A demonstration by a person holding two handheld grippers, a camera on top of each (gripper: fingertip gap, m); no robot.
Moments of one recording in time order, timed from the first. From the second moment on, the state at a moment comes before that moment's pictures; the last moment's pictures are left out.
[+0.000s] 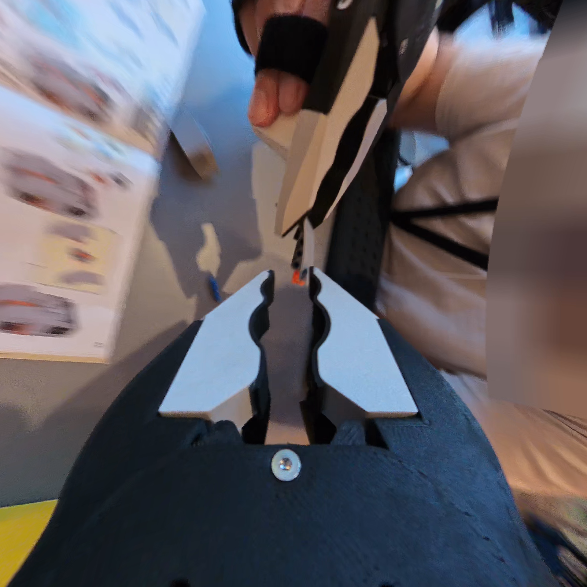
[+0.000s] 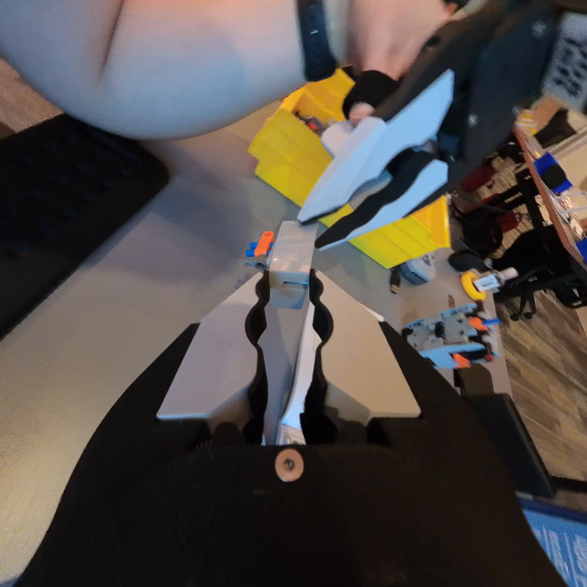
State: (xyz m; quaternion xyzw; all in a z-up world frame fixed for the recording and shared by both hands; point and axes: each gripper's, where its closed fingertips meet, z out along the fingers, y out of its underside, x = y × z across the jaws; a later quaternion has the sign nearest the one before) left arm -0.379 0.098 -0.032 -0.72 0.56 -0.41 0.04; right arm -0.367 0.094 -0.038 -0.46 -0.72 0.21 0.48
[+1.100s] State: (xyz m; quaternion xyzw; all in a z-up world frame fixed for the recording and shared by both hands) left arm -0.228 0.016 -0.088 -0.54 0.65 -0.38 0.38; right arm -0.225 0.018 -0.086 -0.61 -0.54 0.43 0.39
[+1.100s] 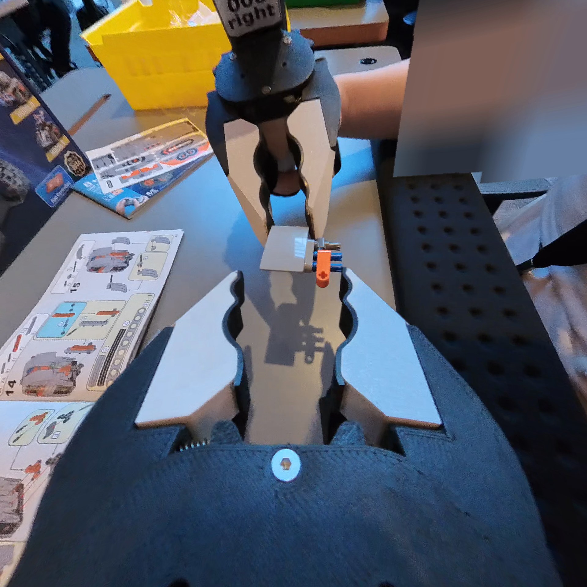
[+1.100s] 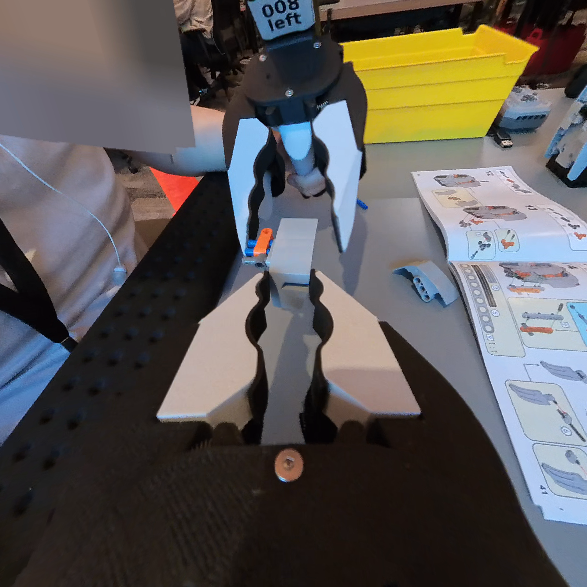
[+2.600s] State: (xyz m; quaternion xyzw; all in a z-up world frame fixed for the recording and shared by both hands) left arm -0.231 -0.006 -0.076 -0.50 0.63 -0.40 0.43; right arm -0.237 0.010 -0.073 -0.58 -0.57 0.35 0.46
